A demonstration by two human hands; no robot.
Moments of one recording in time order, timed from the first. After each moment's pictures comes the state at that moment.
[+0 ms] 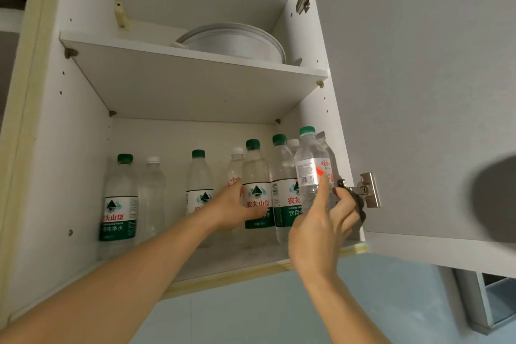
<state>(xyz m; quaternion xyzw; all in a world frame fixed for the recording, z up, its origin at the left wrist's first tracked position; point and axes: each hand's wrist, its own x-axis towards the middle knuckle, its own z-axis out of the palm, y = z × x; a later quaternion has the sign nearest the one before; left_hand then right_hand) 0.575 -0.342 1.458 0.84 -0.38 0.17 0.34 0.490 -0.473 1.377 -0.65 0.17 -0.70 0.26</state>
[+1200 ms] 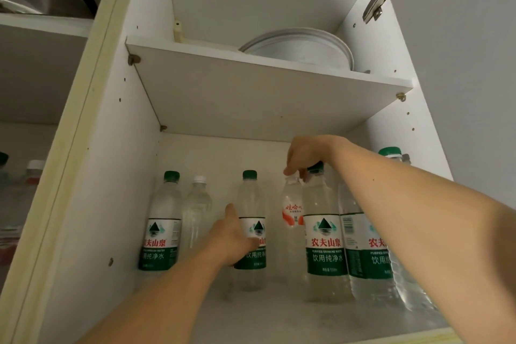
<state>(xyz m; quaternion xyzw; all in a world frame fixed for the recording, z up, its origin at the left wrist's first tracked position) 0.655 -0.271 1.461 0.86 -0.22 0.21 0.41 0.595 -0.458 1.627 -0.96 -0.02 -0.26 0.04</state>
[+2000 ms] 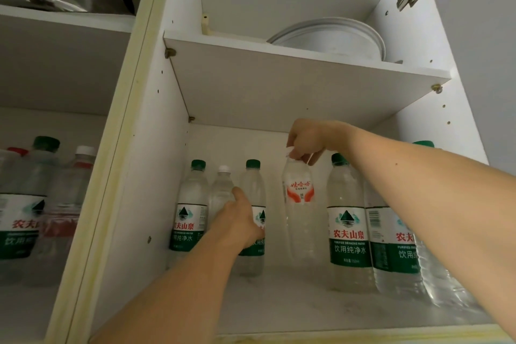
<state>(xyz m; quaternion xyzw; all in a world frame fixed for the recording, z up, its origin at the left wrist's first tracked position) 0.641 -0.251 1.464 0.91 -0.12 0.30 0.27 0.579 -0.407 1.624 -0.95 -0.08 -0.27 0.13</state>
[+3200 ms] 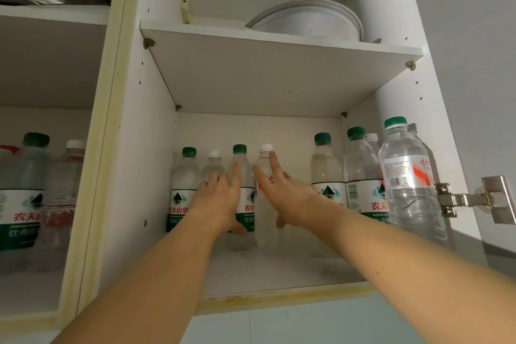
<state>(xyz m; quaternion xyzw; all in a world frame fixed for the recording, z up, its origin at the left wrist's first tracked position) 0.641 -0.229 1.461 0.89 -0.15 0.42 -0.08 0.612 -0.400 1.477 -0.92 -0.09 -0.34 -0.16</state>
